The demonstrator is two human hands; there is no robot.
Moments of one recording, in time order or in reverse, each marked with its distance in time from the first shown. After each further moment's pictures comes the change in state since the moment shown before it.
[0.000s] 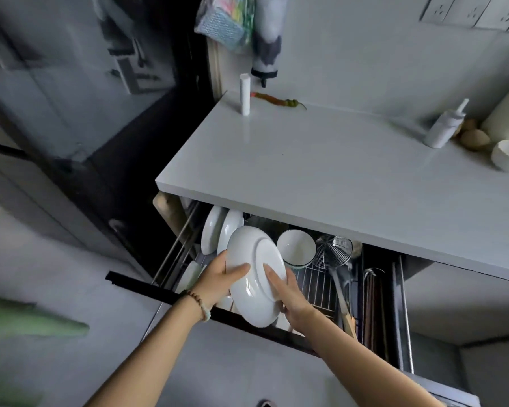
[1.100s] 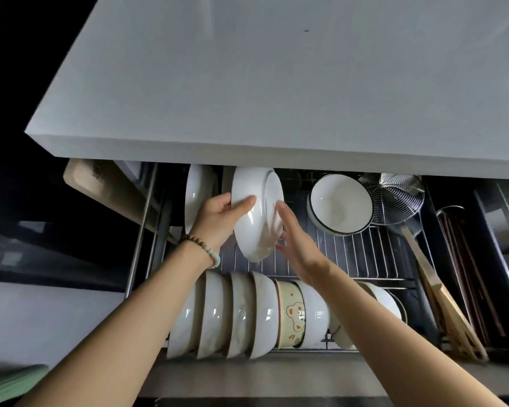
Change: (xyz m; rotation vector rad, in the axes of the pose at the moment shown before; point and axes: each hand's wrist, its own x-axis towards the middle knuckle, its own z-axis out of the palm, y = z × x) left_hand 0.266 -0.097 -0.079 -0.067 -0.098 -0.054; right_hand 0.241 0.053 0.050 0.109 0.145 -0.107
